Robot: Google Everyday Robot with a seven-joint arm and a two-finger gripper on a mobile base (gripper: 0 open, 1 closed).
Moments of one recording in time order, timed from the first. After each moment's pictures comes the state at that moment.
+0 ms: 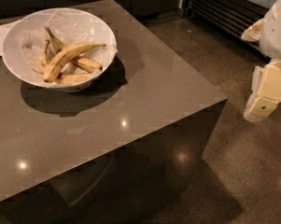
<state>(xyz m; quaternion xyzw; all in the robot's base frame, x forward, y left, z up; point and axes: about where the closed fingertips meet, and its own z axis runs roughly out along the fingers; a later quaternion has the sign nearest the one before) 0.438 -0.217 0.976 -0.60 0.78 -0.03 0.16</state>
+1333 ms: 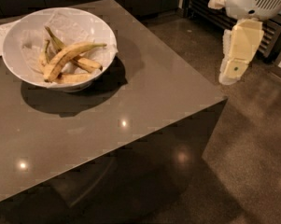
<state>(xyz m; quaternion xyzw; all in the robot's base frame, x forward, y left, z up) 0.491 -0.170 1.014 -0.67 0.72 -0.05 0.17</state>
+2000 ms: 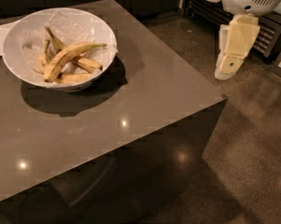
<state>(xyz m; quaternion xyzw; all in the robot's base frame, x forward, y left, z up) 0.501 -0.162 1.023 -0.67 0.72 -0.06 0.19</state>
